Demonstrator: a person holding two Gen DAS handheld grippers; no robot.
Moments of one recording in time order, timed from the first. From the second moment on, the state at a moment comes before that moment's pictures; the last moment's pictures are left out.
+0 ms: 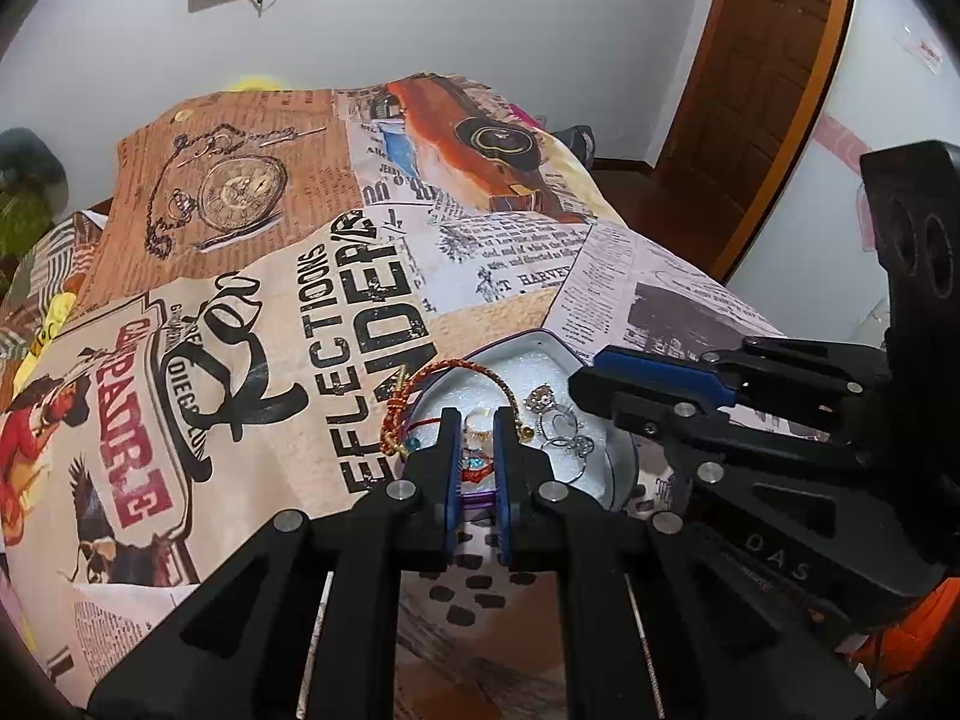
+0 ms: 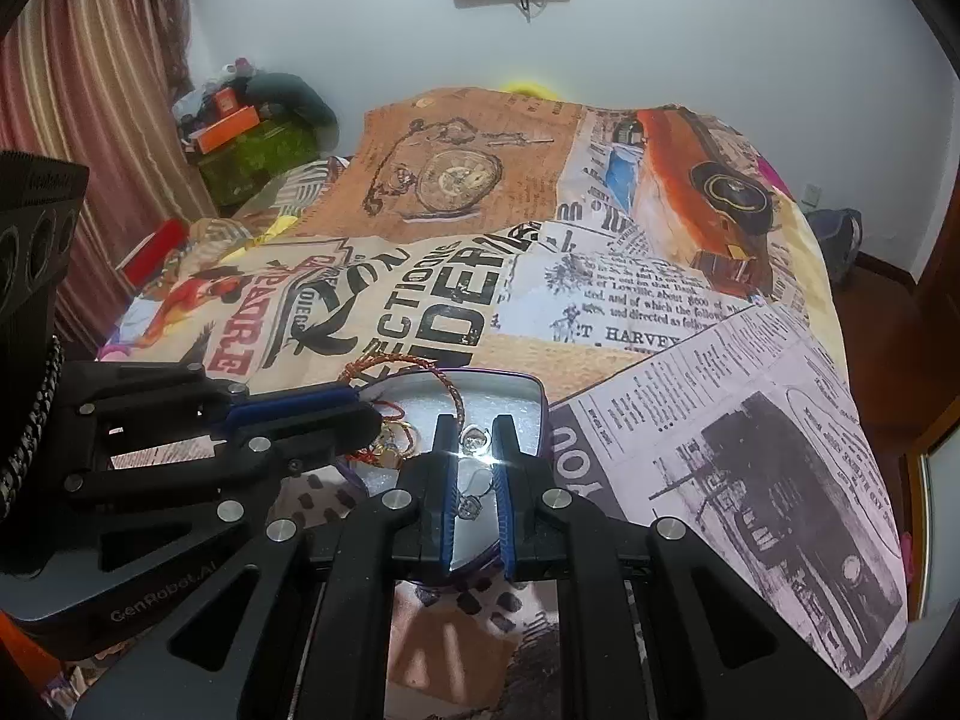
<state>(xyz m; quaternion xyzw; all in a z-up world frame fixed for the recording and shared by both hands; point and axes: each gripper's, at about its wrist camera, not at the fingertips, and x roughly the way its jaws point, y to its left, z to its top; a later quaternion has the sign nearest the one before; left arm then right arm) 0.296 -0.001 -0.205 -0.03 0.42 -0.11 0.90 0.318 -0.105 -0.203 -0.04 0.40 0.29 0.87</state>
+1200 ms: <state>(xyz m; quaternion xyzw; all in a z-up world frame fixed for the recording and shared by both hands) 0.049 -0.002 0.032 0.00 0.08 -0.04 1.00 0.112 -0.181 0.023 0.05 0.09 0.24 0.96</state>
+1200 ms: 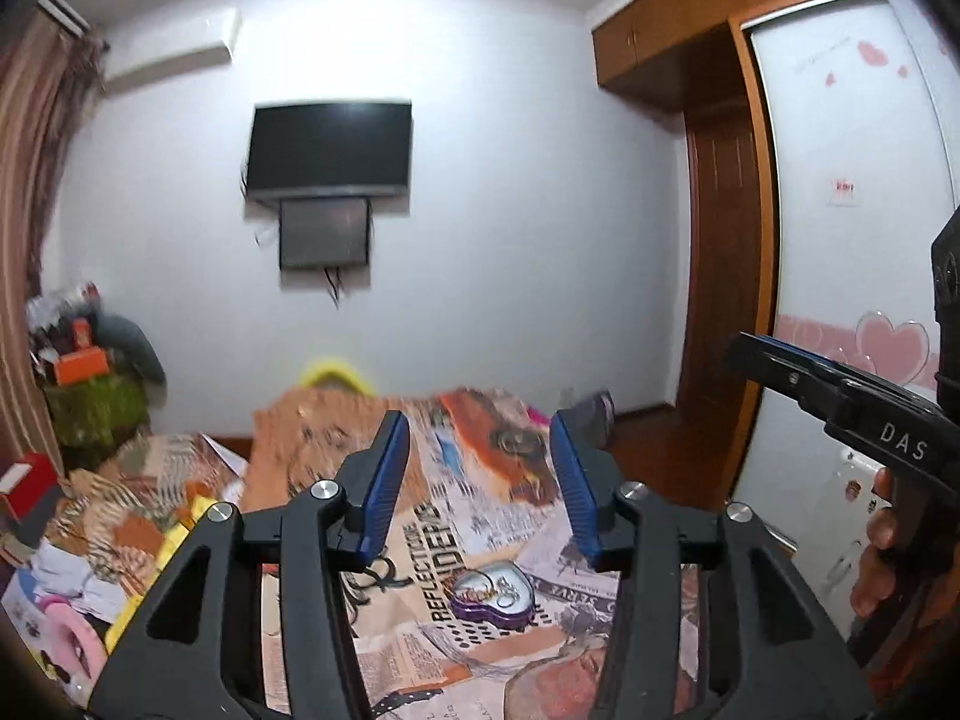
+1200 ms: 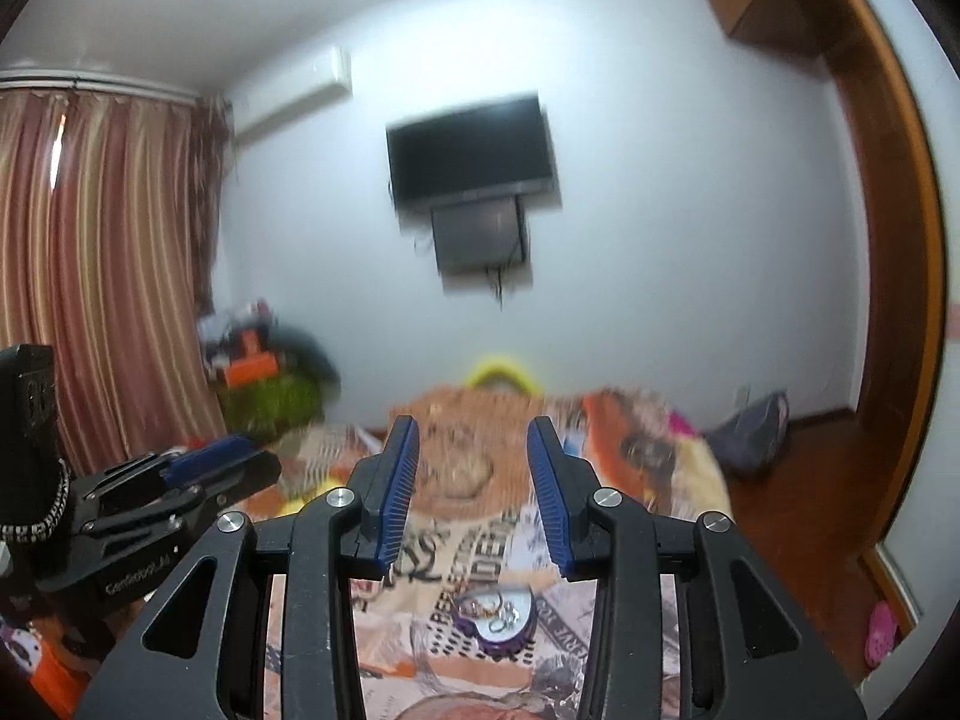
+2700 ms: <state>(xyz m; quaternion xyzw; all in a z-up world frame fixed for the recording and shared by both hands) 0.006 -0.001 0.024 -0.02 0.07 -0.02 1.00 0.051 -0.178 0.014 0.02 0.06 0.17 0.98</state>
